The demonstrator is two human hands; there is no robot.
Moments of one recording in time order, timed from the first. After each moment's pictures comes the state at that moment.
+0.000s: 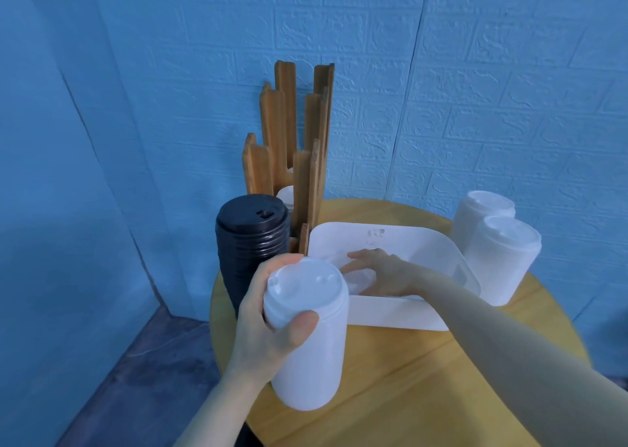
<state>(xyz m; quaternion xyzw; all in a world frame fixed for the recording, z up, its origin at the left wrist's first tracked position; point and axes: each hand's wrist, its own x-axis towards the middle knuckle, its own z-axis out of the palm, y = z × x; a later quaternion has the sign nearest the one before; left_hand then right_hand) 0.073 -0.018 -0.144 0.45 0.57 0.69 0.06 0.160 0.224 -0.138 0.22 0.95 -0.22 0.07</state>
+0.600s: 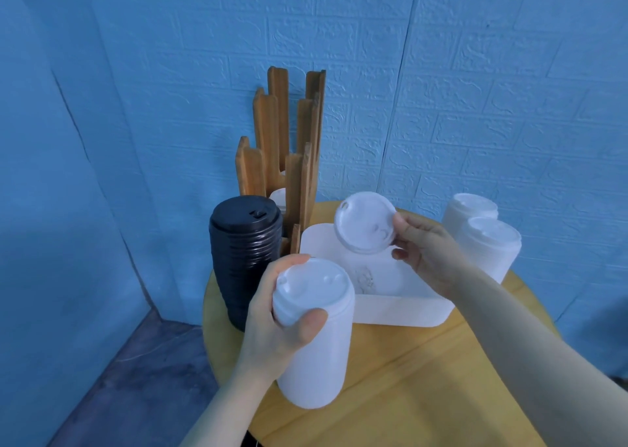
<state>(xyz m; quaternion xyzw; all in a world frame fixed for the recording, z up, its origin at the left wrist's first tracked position) 0.088 -0.008 -0.145 0.45 0.55 0.70 0.10 0.213 0.193 -0.080 0.21 0.64 -0.67 -0.31</state>
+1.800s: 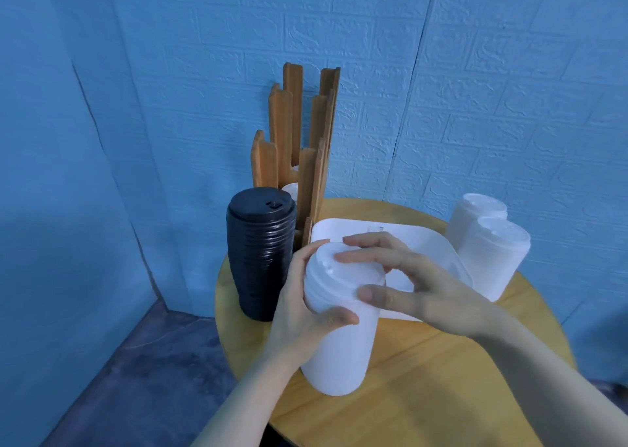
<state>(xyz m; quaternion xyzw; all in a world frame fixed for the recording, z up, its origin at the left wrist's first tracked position) 0.098 -0.005 -0.140 0.43 0.56 0.68 0.18 0.238 0.116 -0.064 0.07 0.89 -0.42 -0.14</state>
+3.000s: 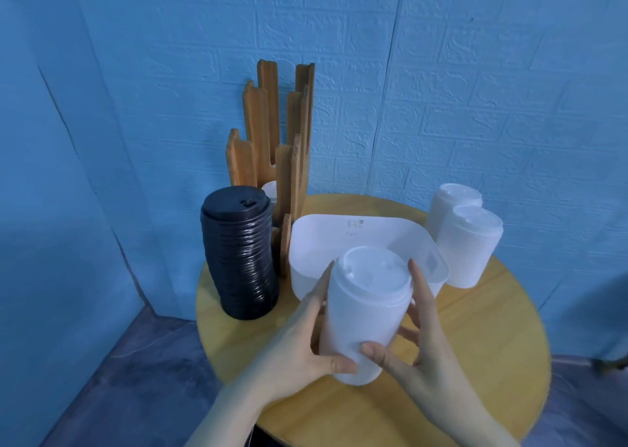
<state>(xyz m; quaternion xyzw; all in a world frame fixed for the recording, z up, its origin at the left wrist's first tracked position) 0.108 -0.011 -0.174 0.56 0.63 0.47 0.27 0.287 0.085 -0.156 0.20 0.80 -0.44 -0.36</state>
